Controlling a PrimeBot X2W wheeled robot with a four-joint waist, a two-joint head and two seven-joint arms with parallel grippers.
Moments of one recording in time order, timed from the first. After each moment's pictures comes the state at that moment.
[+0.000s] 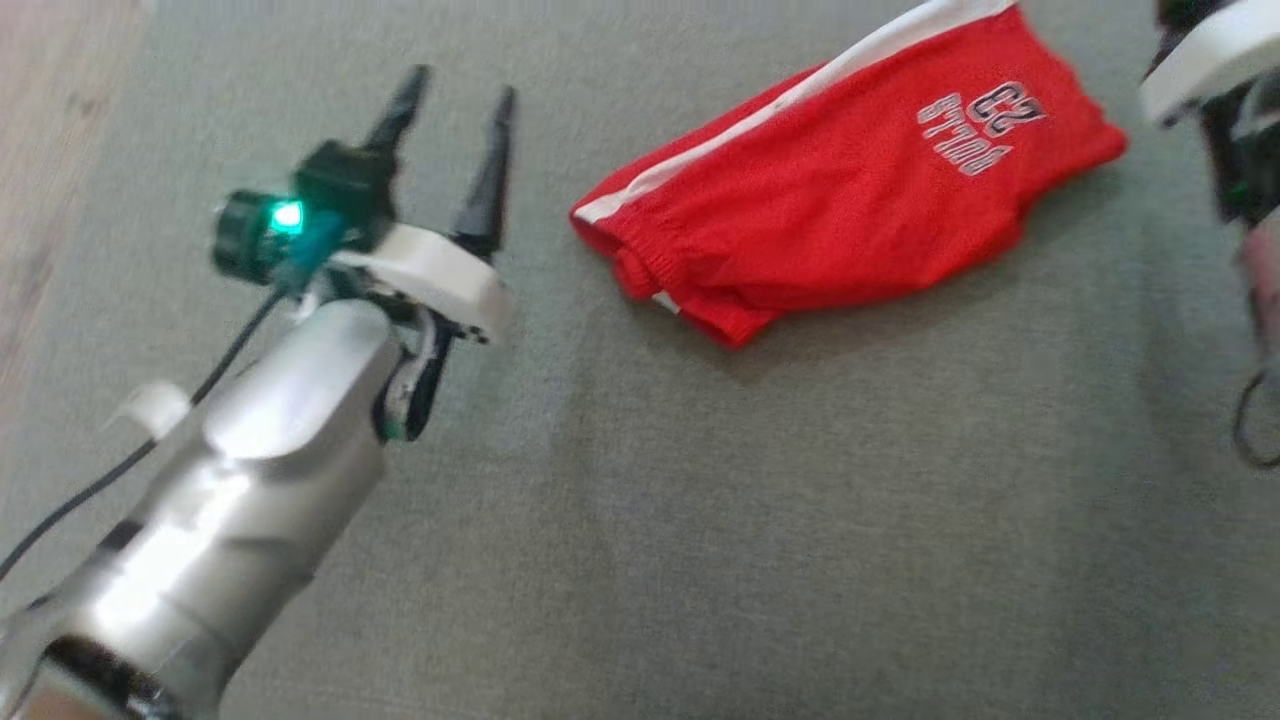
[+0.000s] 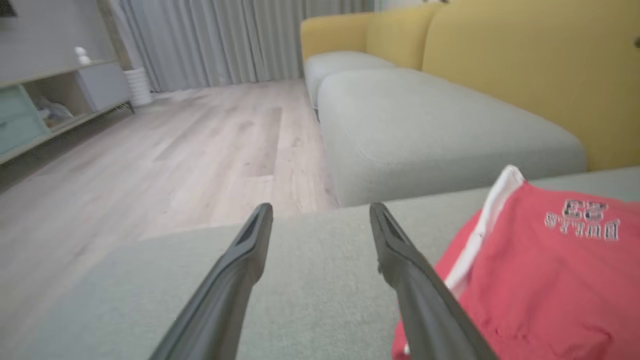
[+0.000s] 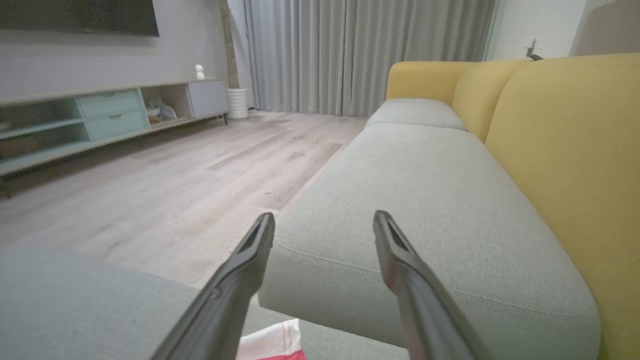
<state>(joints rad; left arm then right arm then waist) -0.93 0.27 -0.99 0.66 -0.83 0.17 -0.25 -1.09 -0.37 0.37 0.98 0.37 0.13 -0.22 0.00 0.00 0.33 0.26</state>
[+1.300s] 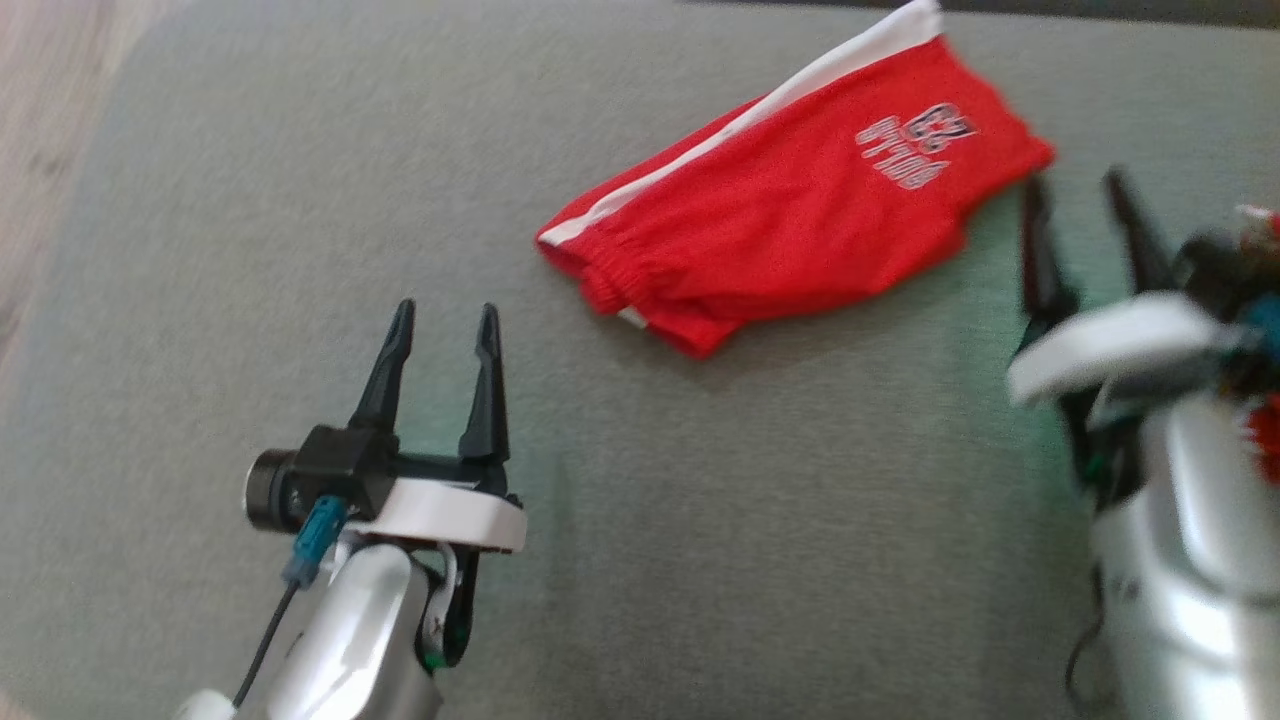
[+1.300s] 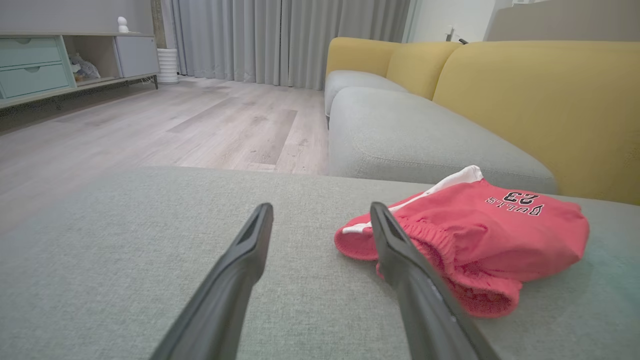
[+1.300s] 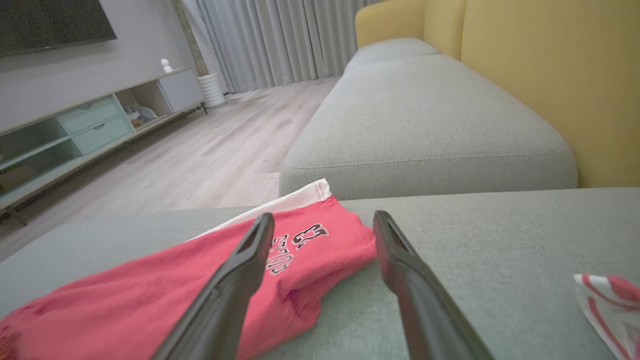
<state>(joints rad) -0.30 0.07 -0.35 0.33 -0.32 0.08 -0.25 -0.40 -0.06 -0.05 0.36 0.16 0.13 -0.06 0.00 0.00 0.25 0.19</state>
